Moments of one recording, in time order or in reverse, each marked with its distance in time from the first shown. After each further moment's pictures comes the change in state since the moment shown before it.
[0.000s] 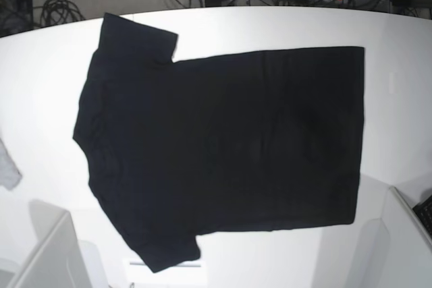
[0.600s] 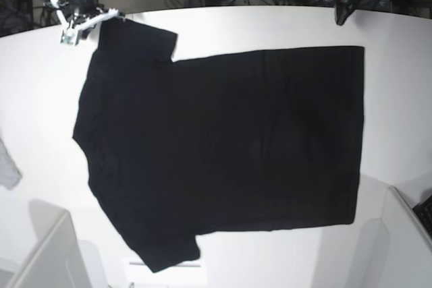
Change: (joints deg) left arm 0.8 -3.2 -9.4 27.3 -2.4 -0.2 0.8; right arm 14.6 -3.5 1.9 30.5 0.3 0.2 -30.2
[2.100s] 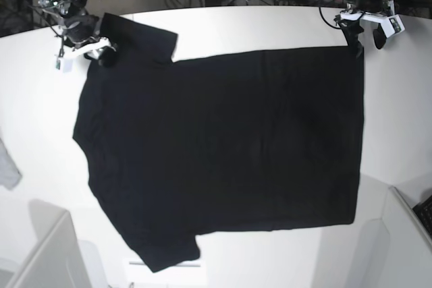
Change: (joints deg) left arm -17.9 3.3 -6.2 -10.9 -28.6 0.1 21.0; right arm 11.6 7.1 6.1 -14.1 34.1 11.5 -12.3
